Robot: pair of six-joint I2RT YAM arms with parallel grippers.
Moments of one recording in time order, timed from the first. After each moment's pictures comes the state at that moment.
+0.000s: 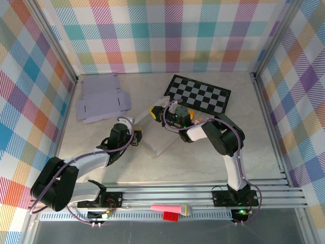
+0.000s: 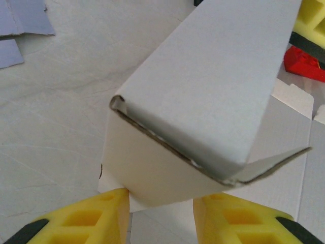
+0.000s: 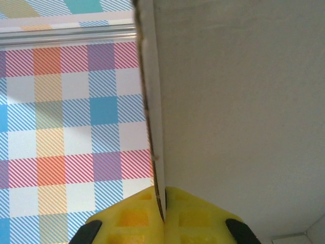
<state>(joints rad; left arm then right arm) -0.45 1.27 0.42 0.28 -0.04 -0.31 0.67 2.11 1.02 1.07 -0.40 1.59</state>
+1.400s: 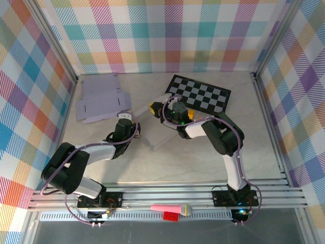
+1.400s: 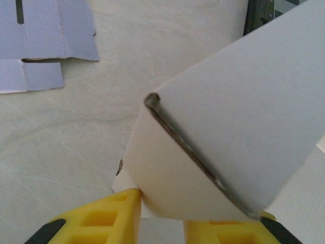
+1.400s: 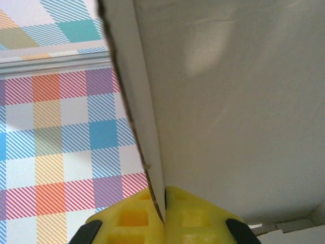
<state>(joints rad) -0.45 1.46 0.51 0.39 -0.20 -0.42 0.67 2.12 1.10 0.96 -0.32 1.61</state>
